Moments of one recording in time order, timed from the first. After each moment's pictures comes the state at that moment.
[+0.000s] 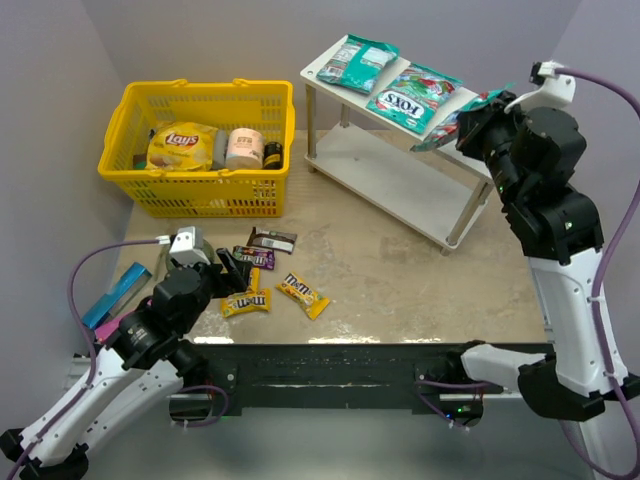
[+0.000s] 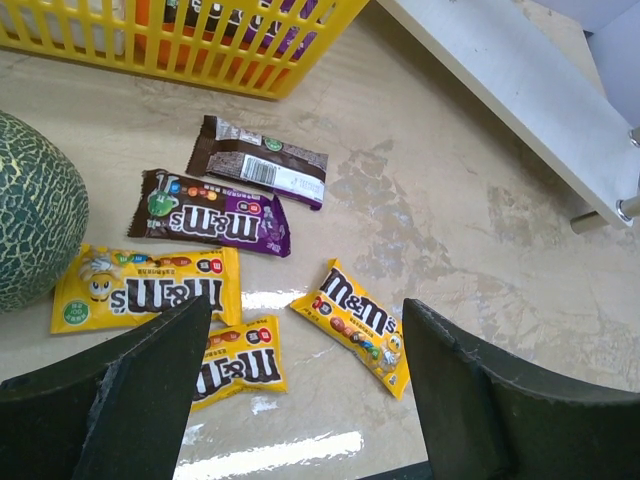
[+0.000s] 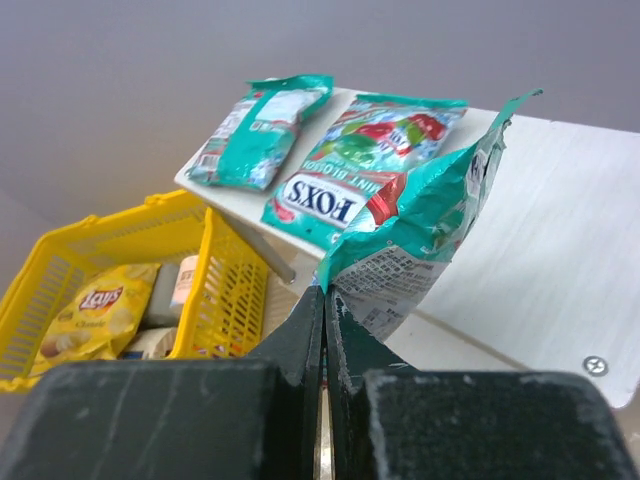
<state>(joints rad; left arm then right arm) -0.70 0.41 0.59 -0.57 -0.42 -0.62 0.40 1.17 1.81 -0.69 0.36 0.42</state>
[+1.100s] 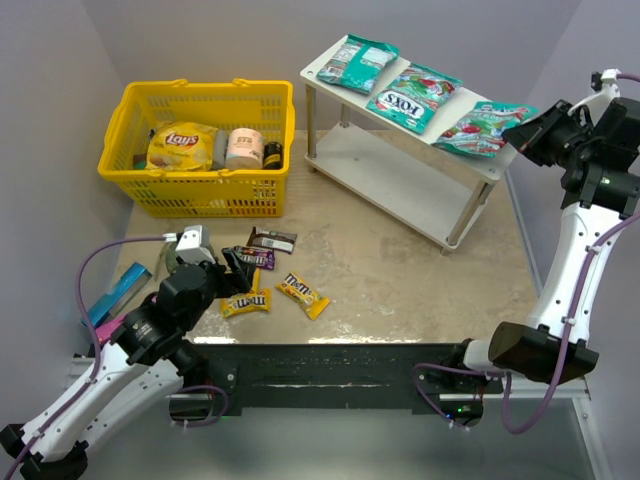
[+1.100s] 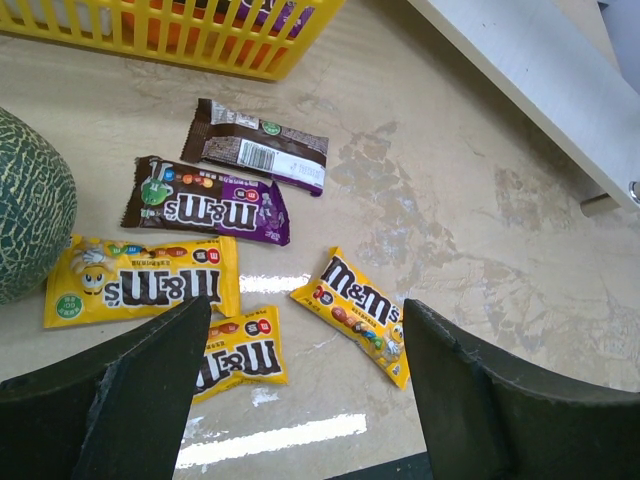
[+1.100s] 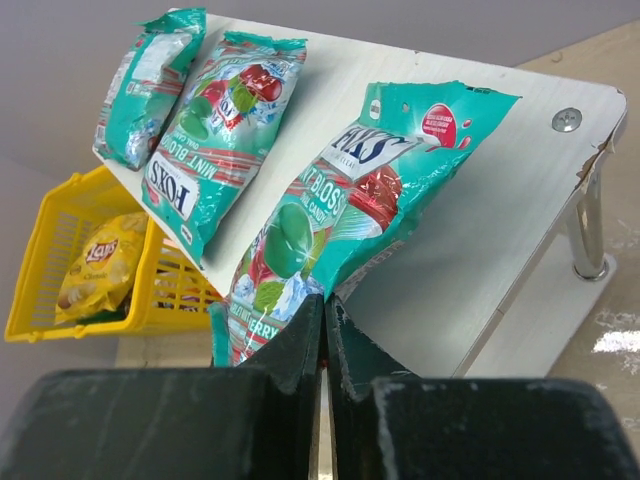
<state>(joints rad) -0.70 0.45 0.59 -0.57 -0.39 -0.62 -0.42 1.35 1.78 -0.77 -0.59 0.42</state>
